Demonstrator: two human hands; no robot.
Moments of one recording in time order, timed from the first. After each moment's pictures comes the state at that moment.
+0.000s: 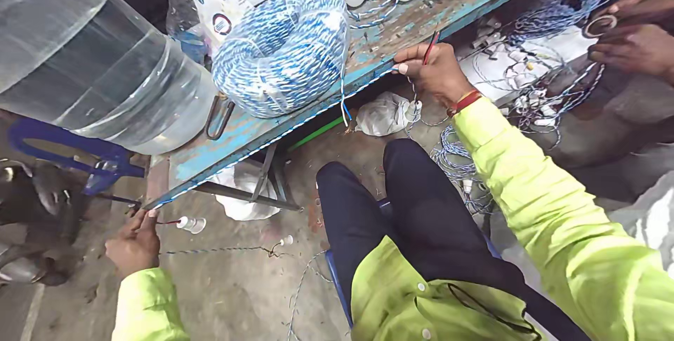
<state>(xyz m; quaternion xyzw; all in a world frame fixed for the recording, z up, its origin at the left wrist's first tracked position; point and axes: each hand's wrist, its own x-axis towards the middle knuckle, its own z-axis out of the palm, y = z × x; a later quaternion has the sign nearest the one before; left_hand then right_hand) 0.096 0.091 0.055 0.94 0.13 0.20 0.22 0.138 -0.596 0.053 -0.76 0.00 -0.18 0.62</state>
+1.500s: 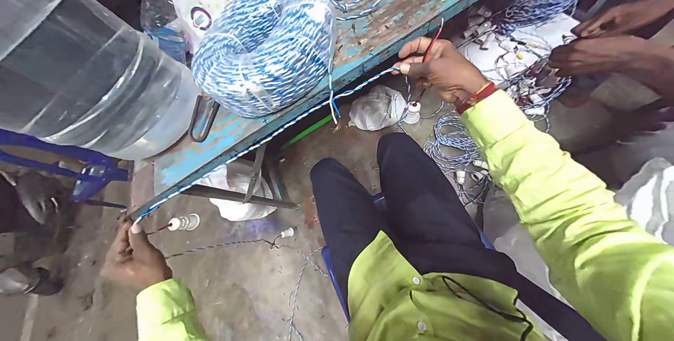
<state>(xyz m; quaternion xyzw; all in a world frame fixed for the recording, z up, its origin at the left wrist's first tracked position) 0.073 0.050 0.036 0.87 0.11 0.34 0.33 0.108 -0.612 0.063 -0.71 0.02 -0.06 0.70</state>
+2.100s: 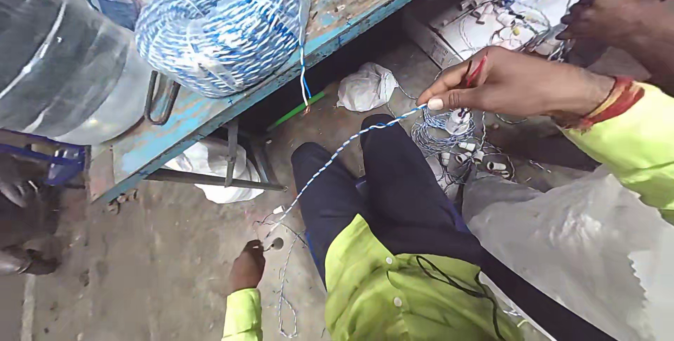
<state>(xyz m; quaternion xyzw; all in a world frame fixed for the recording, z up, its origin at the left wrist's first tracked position) -0.061 -0.061 -0.092 0.96 0.14 -0.22 0.12 0.002 -0.652 0.099 -0.87 -0.10 0.08 0.47</state>
